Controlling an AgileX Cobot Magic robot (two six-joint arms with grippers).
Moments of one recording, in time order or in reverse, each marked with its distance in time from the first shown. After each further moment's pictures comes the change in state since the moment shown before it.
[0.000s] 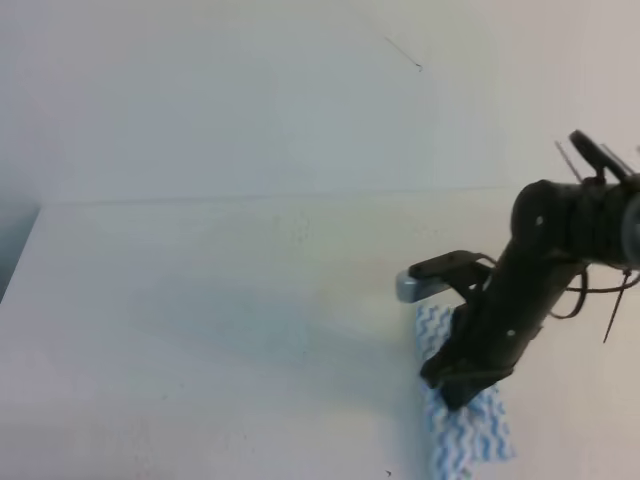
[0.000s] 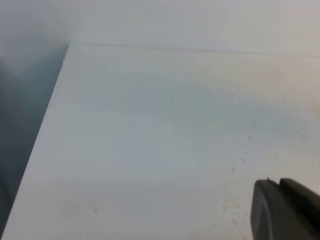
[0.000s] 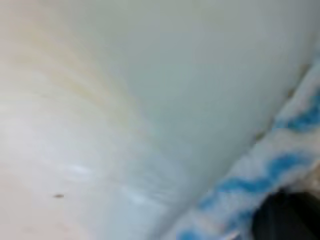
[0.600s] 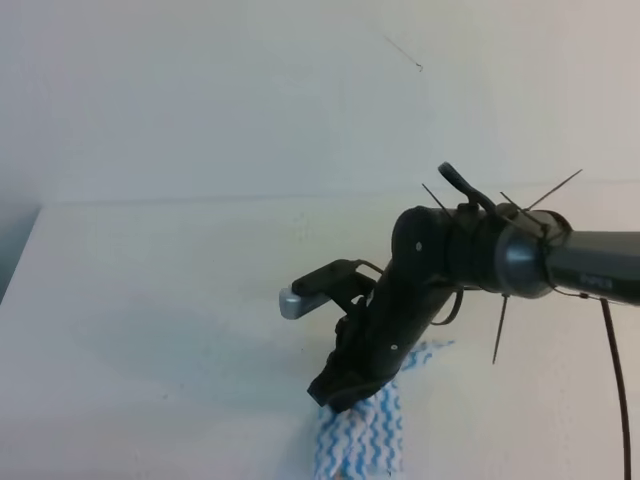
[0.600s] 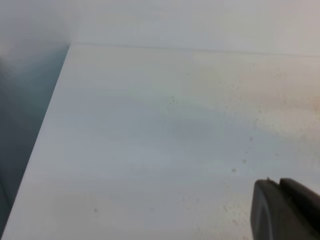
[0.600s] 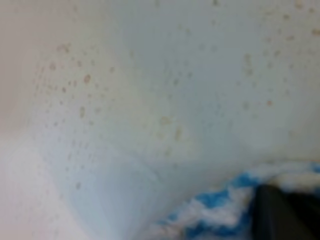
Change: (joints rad) left arm 0.000 0.000 -0.006 0.000 0.000 -0.002; right arm 0.206 0.115 -0.182 0.182 -0.090 -0.092
